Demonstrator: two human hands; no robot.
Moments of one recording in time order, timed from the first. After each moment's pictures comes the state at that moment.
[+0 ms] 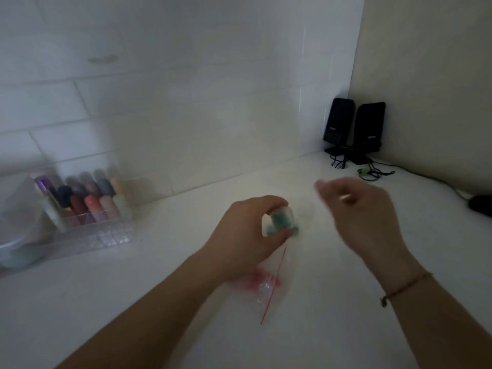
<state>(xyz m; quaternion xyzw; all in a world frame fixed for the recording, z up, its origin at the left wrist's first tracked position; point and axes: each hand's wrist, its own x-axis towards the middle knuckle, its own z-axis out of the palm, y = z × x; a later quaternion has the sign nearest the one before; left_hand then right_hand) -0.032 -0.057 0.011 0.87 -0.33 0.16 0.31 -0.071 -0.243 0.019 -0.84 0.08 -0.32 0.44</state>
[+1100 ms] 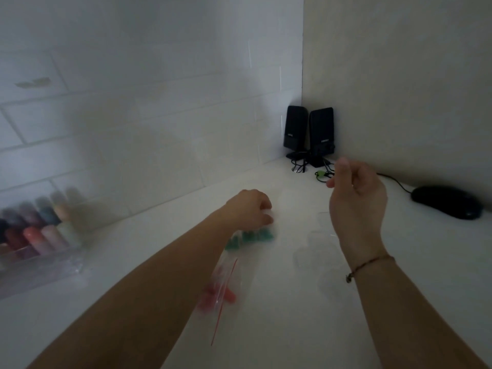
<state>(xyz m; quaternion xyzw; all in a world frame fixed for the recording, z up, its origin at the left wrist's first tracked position) 0.068 -0.161 0.002 0.94 -0.32 -0.05 0.12 -0.059 -0.304 0.015 -0.66 0.20 -0.48 0.54</state>
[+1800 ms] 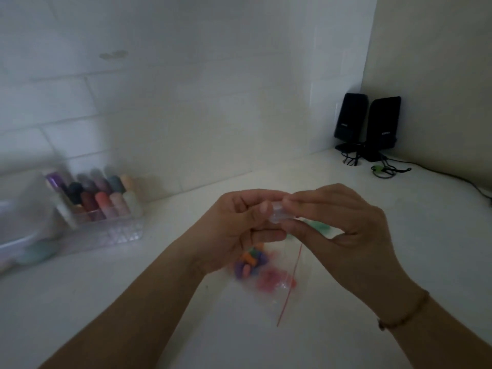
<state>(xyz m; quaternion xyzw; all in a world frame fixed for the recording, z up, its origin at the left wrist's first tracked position) -0.027 -0.020 0.022 0.53 -0.29 -0.26 0.75 -0.081 -0.207 0.006 -0.77 -0.26 -0.46 0.37</state>
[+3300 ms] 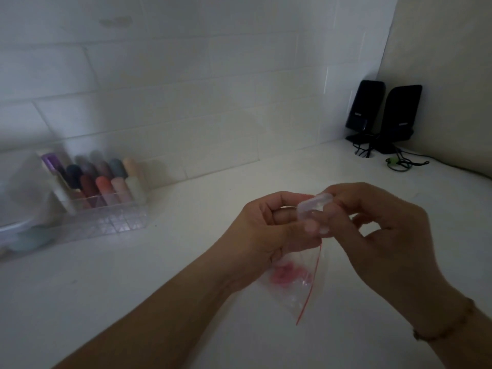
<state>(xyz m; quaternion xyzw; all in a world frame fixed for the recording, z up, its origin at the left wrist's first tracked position) -0.039 -0.030 -0.003 0.52 -0.27 -0.25 0.77 -0.092 -0.199 0.005 -0.82 -0.16 -0.40 0.38</state>
